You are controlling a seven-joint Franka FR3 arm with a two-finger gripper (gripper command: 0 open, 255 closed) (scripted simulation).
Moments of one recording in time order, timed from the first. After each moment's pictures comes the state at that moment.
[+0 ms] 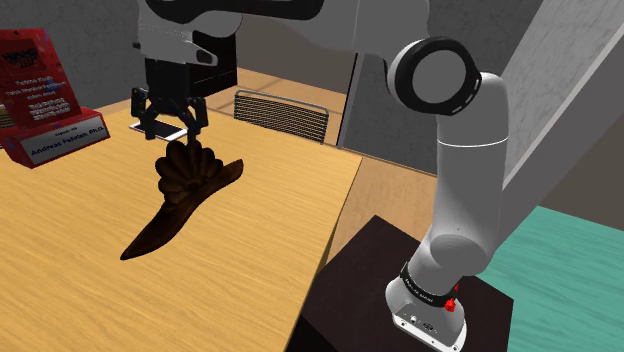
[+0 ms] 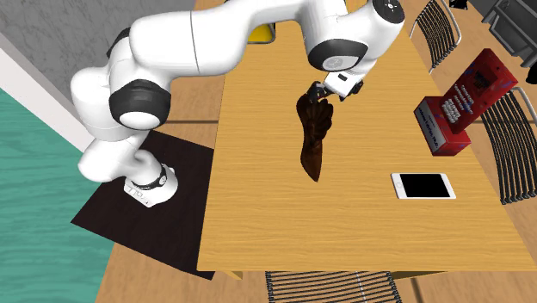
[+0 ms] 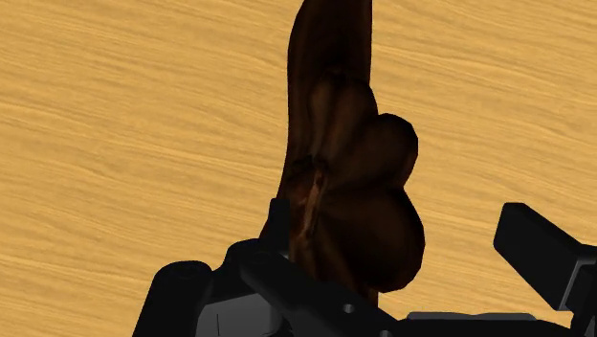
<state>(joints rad) 0.06 0.41 0.49 -1.28 0.10 1.61 1.53</state>
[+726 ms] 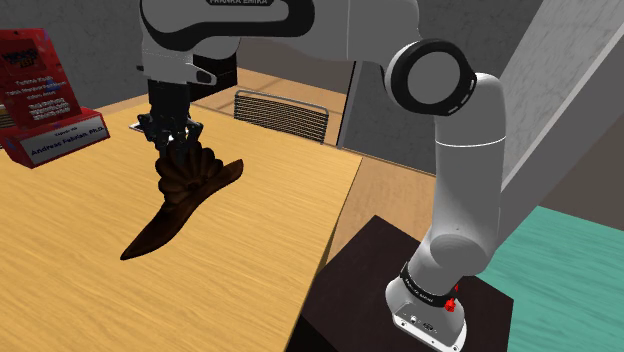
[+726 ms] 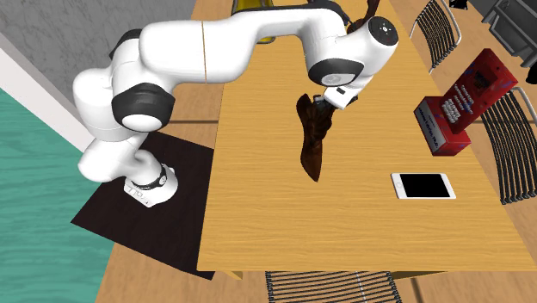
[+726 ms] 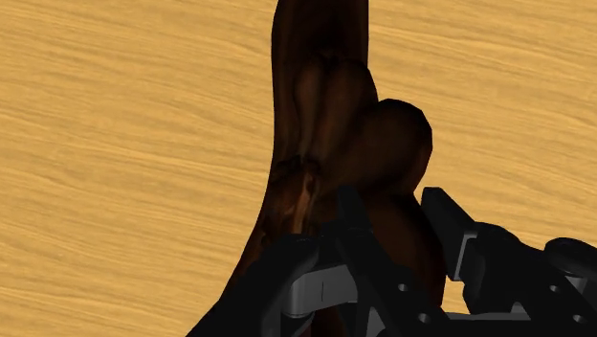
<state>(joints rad) 0.06 0.43 0.48 -1.36 0.10 1.71 1.53</state>
